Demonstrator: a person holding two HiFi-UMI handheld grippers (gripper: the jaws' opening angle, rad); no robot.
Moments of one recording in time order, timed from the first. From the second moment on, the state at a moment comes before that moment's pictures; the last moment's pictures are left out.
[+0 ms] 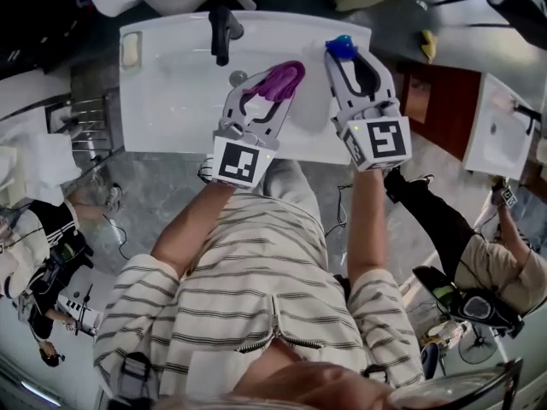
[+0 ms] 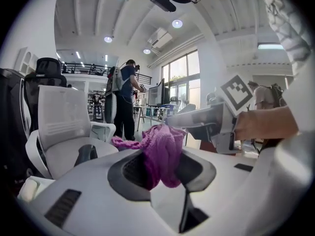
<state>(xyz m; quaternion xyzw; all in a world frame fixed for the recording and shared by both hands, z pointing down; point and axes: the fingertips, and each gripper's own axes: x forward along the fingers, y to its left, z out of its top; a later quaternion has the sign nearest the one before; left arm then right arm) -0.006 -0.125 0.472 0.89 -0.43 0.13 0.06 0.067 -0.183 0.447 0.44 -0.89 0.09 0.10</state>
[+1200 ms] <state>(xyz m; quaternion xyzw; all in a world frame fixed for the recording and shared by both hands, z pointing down) -0.011 -0.082 0.350 0.91 -0.40 0.04 0.04 0.039 -0.114 0.314 0.46 -0.88 0.06 0.07</state>
